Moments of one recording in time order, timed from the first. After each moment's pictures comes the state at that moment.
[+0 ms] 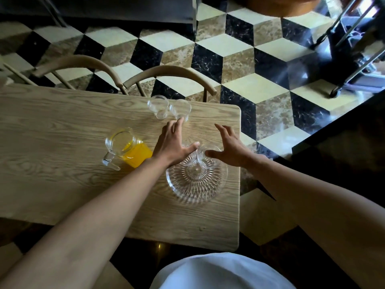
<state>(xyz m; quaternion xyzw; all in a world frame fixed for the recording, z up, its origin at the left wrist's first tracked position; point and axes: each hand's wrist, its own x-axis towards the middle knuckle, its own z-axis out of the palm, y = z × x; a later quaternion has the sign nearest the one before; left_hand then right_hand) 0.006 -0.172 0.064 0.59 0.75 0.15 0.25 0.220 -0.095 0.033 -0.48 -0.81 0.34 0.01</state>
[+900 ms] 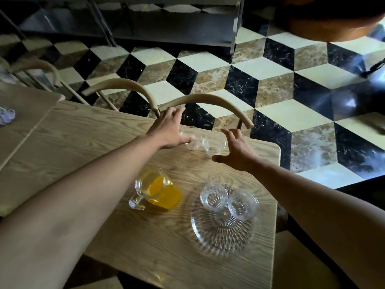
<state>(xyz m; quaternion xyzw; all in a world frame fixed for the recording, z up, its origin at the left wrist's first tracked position) -0.143 -0.059 0.119 0.58 0.79 0.05 0.20 0.095 0.011 0.045 -0.44 -0.84 0.31 0.01</state>
